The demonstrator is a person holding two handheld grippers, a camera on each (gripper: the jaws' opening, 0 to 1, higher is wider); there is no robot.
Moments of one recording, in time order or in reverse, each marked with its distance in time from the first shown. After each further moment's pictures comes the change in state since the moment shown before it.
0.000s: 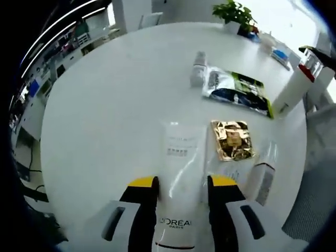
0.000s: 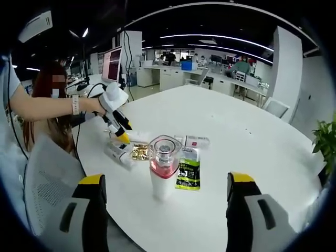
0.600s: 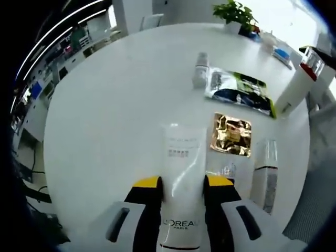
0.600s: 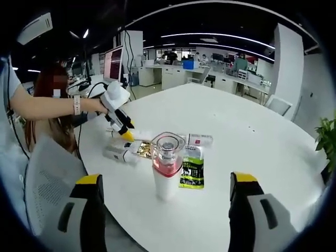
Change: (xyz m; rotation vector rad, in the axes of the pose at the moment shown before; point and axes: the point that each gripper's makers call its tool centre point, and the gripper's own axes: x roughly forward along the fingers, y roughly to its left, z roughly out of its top) left arm -0.001 0.000 0.000 0.021 -0.014 0.032; right arm 0.003 0.005 -0.005 0.015 0.004 0.023
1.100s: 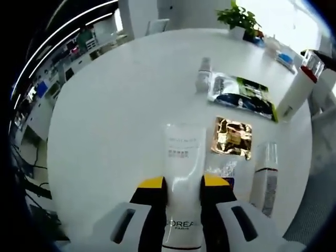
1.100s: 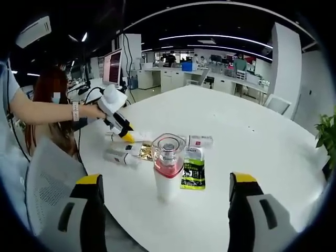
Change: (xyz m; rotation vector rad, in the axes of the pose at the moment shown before) left arm -0.005 0.001 0.001 -0.030 -0.053 0.033; right arm -0.001 0.001 0.001 0.021 -0.020 -0.004
